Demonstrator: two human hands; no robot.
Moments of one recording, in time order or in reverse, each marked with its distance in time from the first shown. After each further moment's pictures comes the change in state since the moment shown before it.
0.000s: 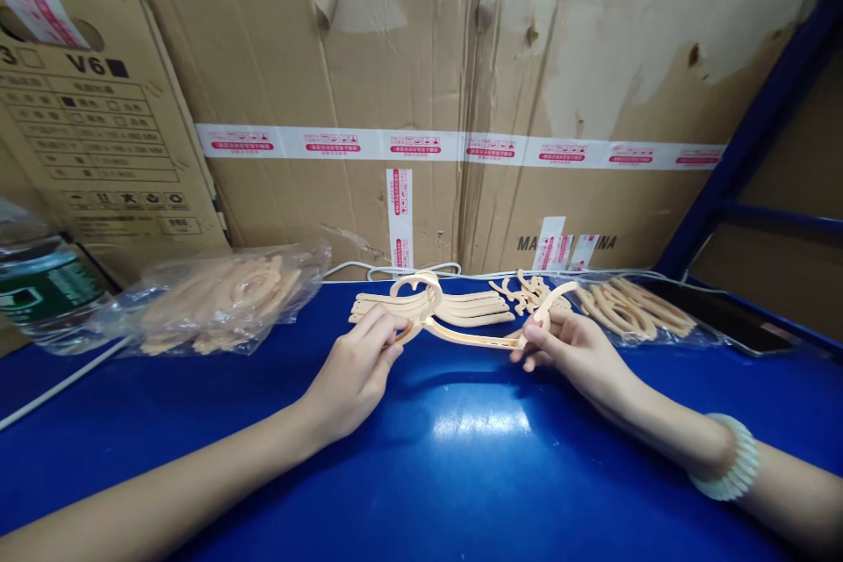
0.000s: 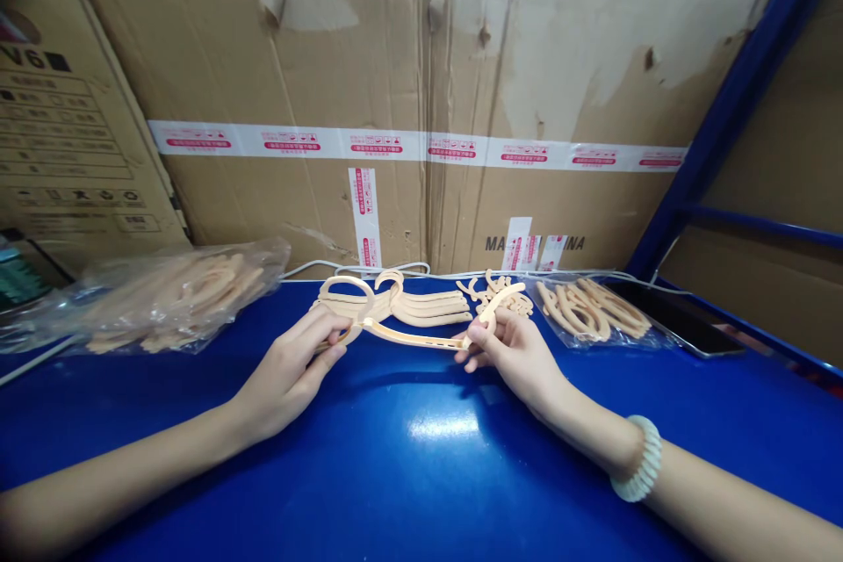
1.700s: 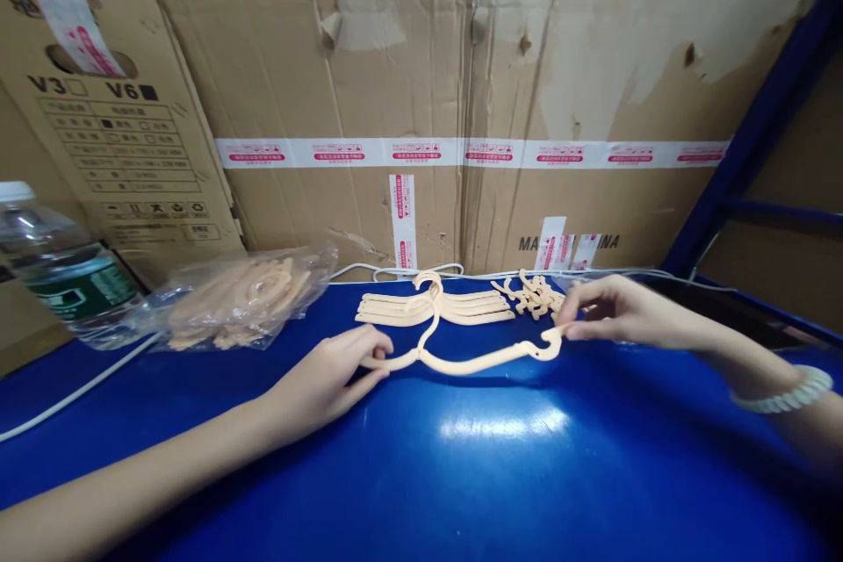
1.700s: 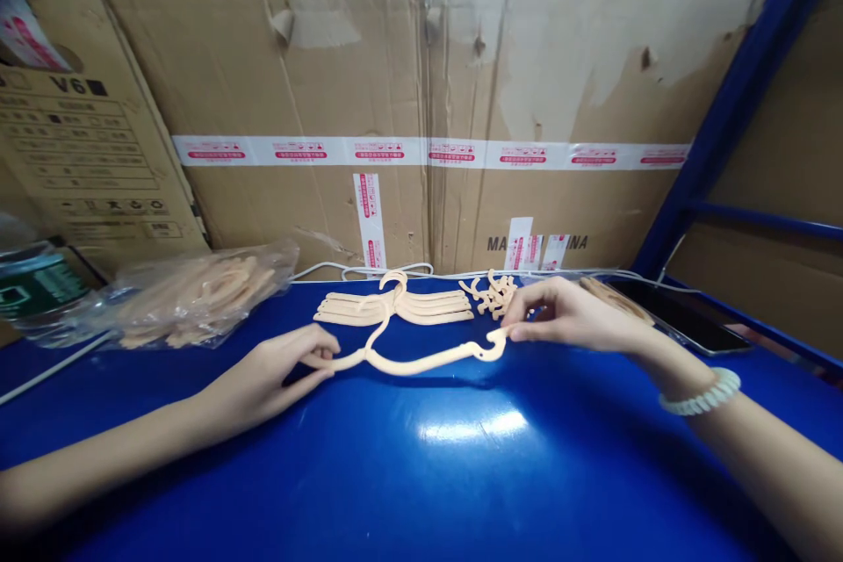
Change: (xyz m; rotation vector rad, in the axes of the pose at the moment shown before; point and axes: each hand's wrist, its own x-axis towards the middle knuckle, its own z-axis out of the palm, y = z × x) left_hand -0.015 -0.009 -0.033 0.093 -0.256 0.074; right_hand 0.020 -0.048 -0.081 -0.674 -0.446 -0.122
